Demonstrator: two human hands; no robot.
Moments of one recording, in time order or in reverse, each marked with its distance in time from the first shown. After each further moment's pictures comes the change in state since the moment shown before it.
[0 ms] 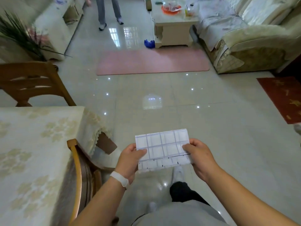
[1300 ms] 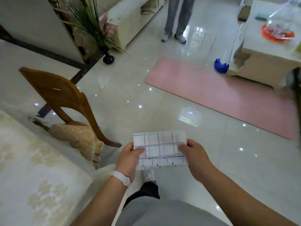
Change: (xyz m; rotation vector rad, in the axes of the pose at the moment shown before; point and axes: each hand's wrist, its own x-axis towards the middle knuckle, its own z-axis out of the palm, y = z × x) left_hand 0.388 0.307 -0.061 -0.374 0.464 0.043; right_hand 0.453 -0.274 0.303 -0.341 -0.434 0.002
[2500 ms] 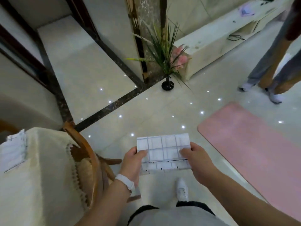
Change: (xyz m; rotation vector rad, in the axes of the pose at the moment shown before) left_hand 0.352 0.364 -0.009 -0.267 0.442 0.069; right_hand 0.425 -0.346 0.272 -0.282 -0.504 -0.042
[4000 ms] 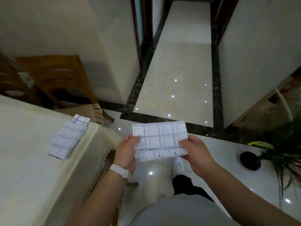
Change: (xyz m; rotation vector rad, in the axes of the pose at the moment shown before) left_hand 0.290 0.271 -0.244 -0.672 0.625 0.092; right_hand 0.328 -0.271 0.443 -0.427 -0.656 -0.005
